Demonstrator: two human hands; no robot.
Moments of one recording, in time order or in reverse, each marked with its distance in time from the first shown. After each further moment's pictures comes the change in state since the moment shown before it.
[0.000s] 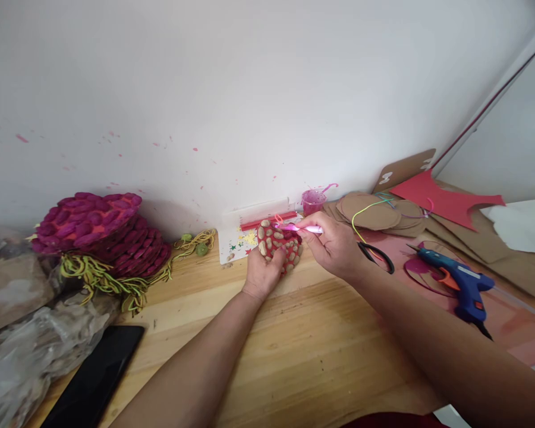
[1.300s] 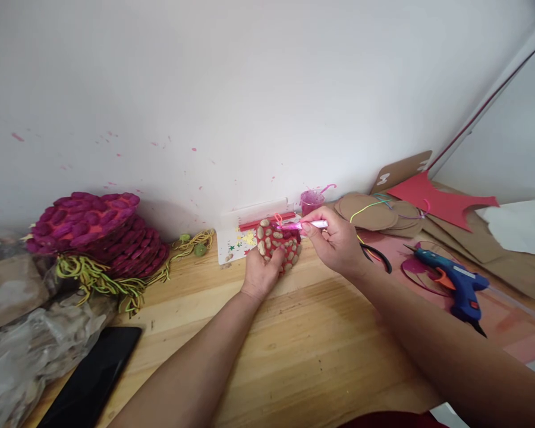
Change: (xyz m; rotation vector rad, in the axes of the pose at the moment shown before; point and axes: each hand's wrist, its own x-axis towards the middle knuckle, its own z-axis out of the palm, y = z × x) left_hand 0.001 -0.009 0.000 -0.016 -0.001 -0.014; right_hand -0.001 0.005 0.001 0.099 0.057 0.214
